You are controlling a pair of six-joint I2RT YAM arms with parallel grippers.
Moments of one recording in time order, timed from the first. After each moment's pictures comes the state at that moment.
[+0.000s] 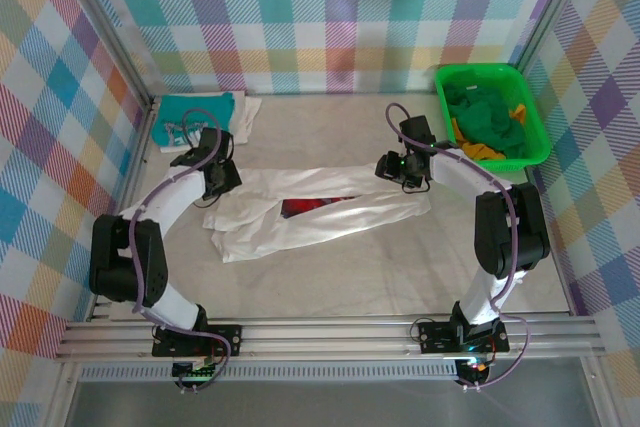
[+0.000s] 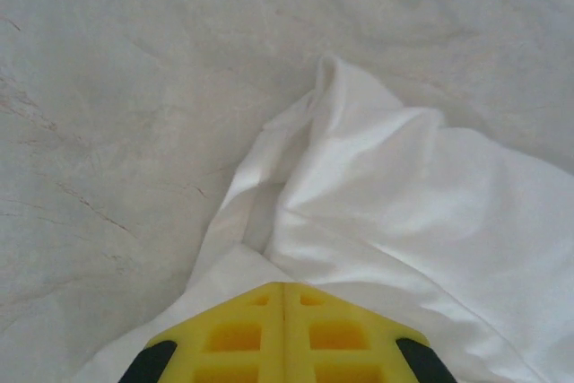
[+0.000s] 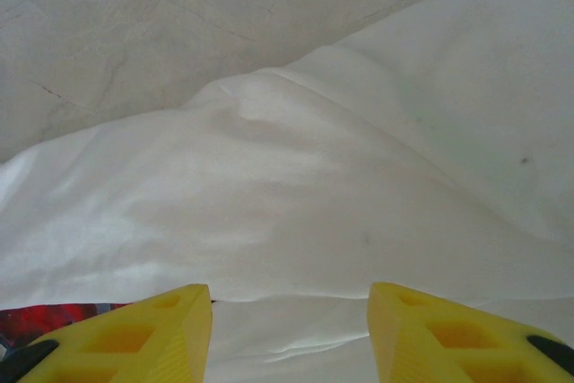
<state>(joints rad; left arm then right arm) -0.16 1.55 1.09 -0.61 -0.18 -0.53 0.30 1.74 1.22 -0.54 -0.17 0.54</state>
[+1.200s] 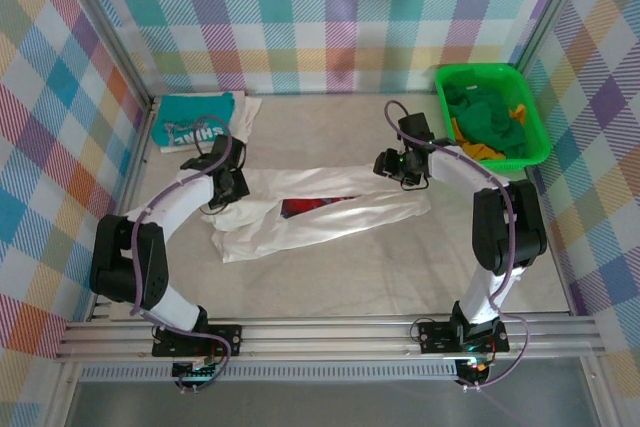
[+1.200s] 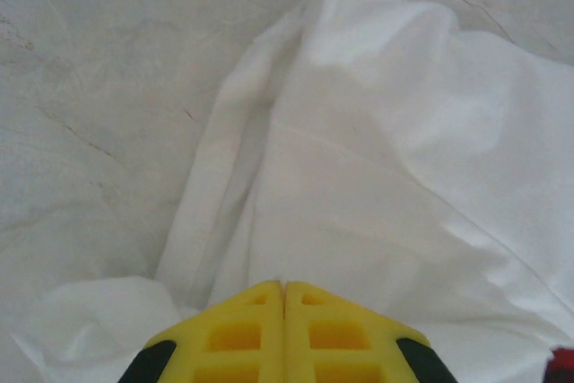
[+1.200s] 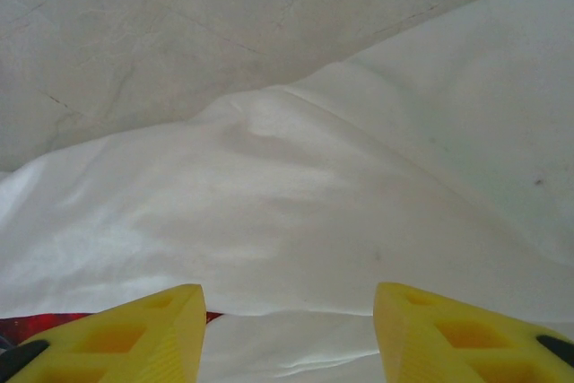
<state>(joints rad) -0.27 1.54 1.06 -0.69 -0.22 -0.60 0.30 1.77 1.25 -0.55 -0.17 0.54</state>
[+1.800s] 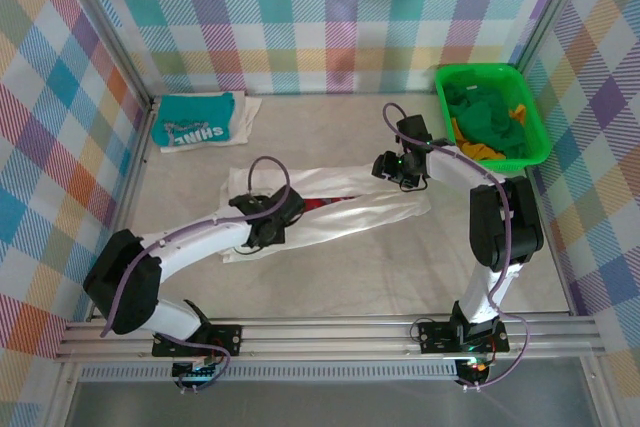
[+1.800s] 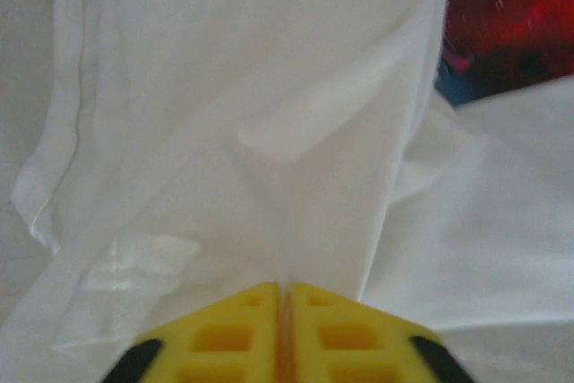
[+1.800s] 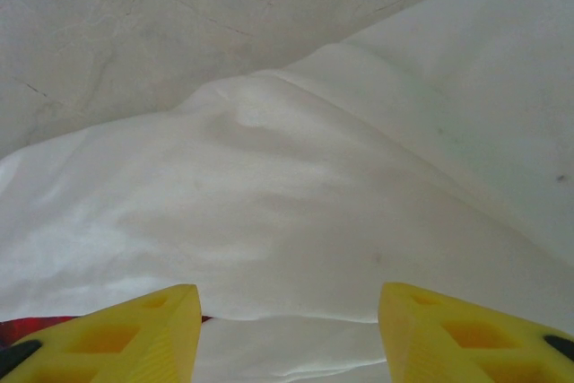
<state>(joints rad) -0.79 1.45 0.93 -0.87 -0.44 -0.82 0.30 1.80 1.25 -0.55 -0.19 0.54</state>
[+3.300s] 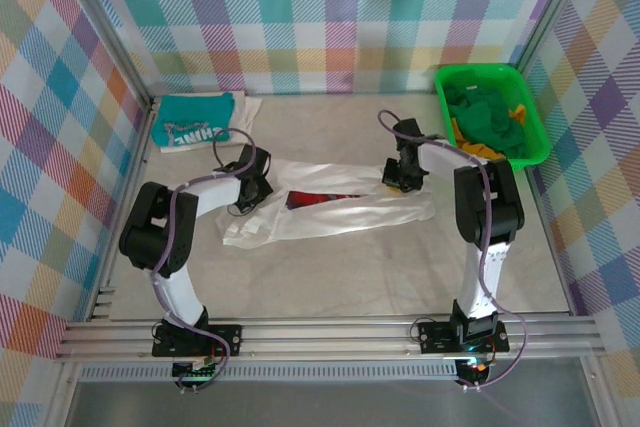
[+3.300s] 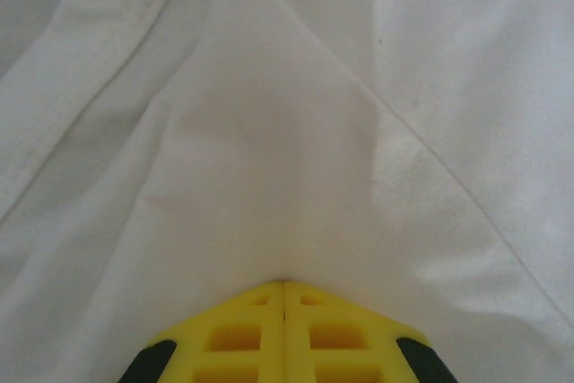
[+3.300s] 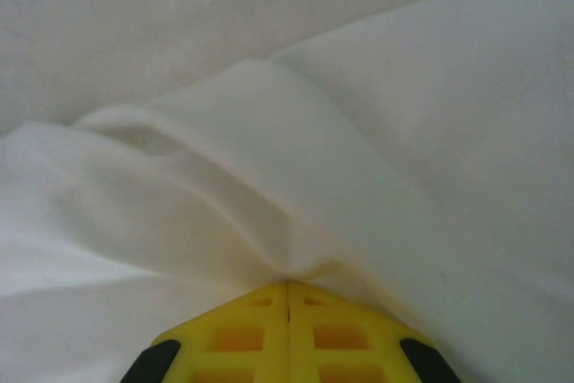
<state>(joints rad) -0.32 1.83 1.05 -0.35 -0.18 -0.86 0.28 1.97 1.33 -0.65 -0.09 0.50</state>
